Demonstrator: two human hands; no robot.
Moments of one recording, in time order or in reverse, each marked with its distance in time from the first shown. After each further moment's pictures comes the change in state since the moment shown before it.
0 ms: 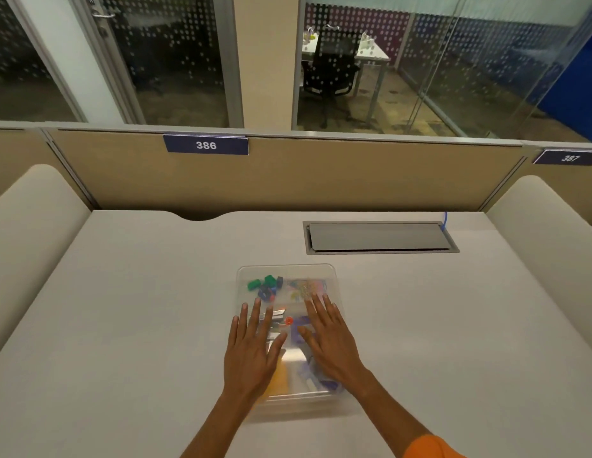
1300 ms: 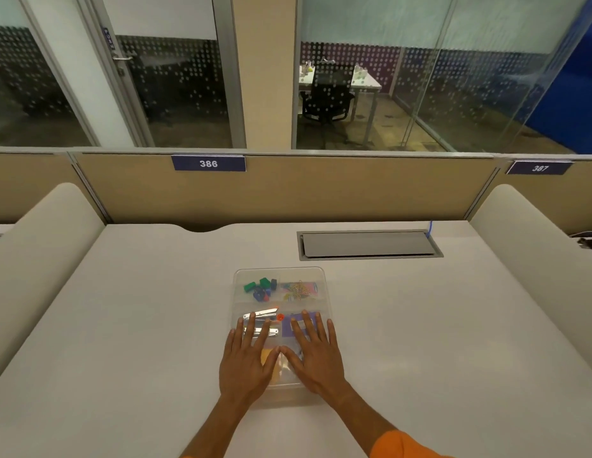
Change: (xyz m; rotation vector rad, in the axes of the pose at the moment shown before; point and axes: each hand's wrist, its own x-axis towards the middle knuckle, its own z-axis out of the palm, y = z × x) left_hand -0.038 0.004 0.009 0.154 -0.132 -0.026; right_hand -0.049 -0.011 0.022 -0.202 -0.089 0.097
